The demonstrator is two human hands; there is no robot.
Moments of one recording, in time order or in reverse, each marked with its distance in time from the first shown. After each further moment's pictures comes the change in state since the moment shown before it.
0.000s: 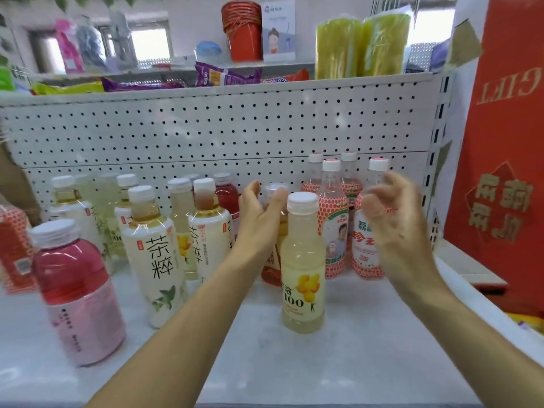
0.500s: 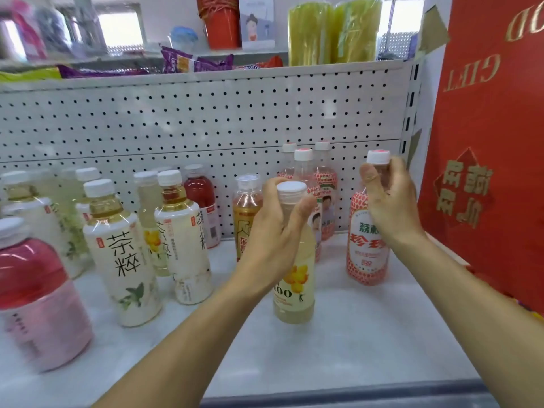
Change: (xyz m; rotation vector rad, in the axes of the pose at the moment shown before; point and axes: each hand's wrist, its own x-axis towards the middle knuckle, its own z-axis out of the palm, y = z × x) left_hand -0.049 0.015 0.040 0.084 -0.201 0.348; right_hand 0.057 0.045 -0.030 -0.163 0.101 -0.001
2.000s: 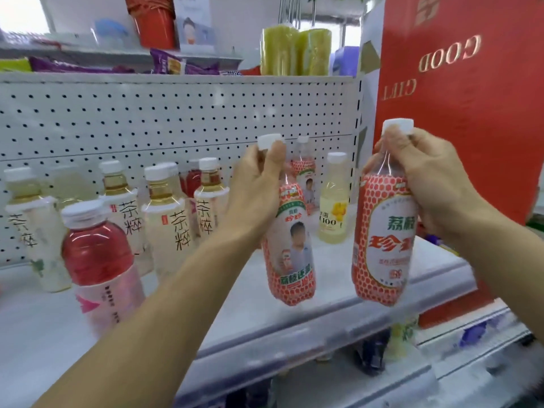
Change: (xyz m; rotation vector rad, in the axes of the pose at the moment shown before) left_hand -0.039 0.057 -0.116 -0.352 -0.023 -0.119; right_hand -0.124 -0.193 -0.022 0.100 0.050 0.161
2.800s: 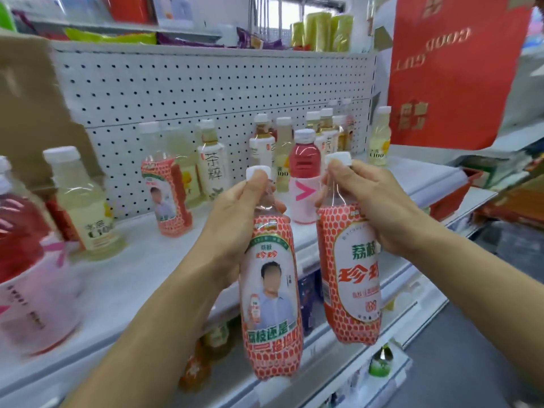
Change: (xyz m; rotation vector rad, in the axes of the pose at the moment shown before) left_hand -0.152 0.005 -0.393 -0.278 -0.325 -0.381; right_hand -0.263 -0.122 0.330 -0.004 -0.076 0.269
